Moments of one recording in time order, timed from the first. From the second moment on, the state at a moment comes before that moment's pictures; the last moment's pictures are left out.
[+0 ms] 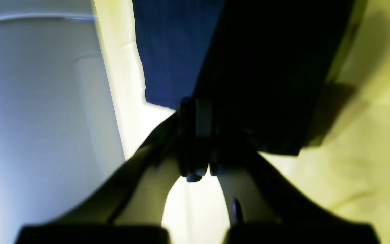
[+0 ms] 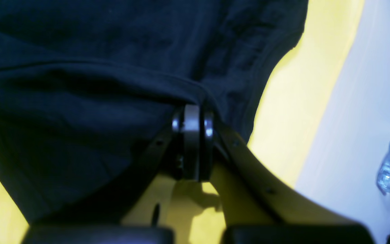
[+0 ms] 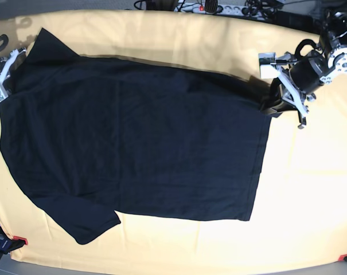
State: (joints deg) left arm 19.0 -71.0 19.7 128.1 17.1 -17.6 12.9; right arm -35.3 35.8 33.5 113.2 20.8 34.2 -41.7
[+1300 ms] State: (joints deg) left arm -14.7 -55.0 39.4 101.0 7.2 -25.8 4.4; right arm -15.7 35.9 22.5 96.0 15.6 32.7 -39.0
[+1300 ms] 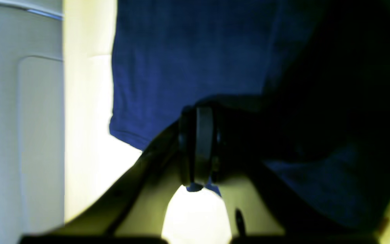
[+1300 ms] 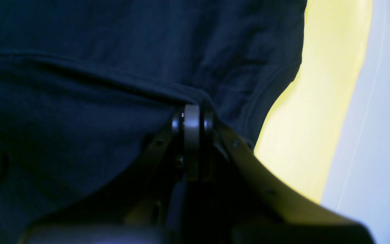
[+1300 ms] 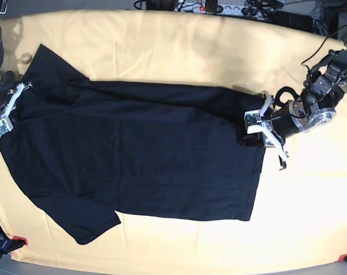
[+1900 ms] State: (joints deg) left arm -14.8 -50.5 39.3 94.6 9.6 -22.5 4.9; right arm -10.8 35.9 22.5 89.1 16.8 29.6 -37.1
